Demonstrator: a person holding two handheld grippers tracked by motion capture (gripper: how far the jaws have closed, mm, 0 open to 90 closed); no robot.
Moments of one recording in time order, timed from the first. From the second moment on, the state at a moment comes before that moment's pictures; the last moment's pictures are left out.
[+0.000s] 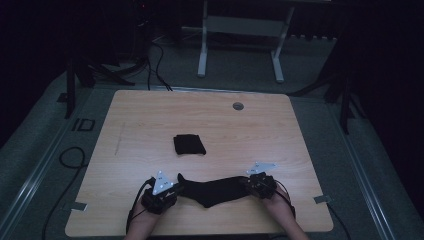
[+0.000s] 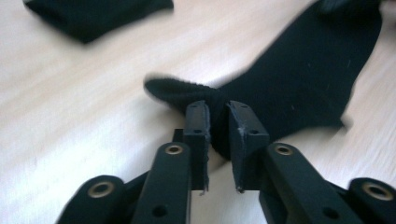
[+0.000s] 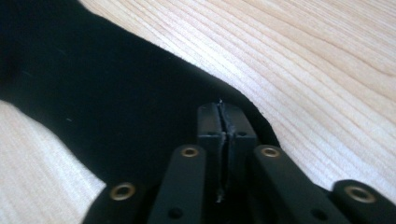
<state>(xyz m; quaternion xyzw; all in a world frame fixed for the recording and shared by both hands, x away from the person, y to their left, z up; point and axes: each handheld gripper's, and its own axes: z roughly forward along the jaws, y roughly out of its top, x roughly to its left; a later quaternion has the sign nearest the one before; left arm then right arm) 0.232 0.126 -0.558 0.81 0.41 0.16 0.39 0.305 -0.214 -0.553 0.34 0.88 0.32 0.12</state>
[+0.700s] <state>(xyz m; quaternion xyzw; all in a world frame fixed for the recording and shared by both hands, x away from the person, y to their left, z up) 0.255 0.113 -0.550 0.84 0.33 0.17 0.39 0.297 -0.210 -0.527 0.32 0.88 0.34 0.13</state>
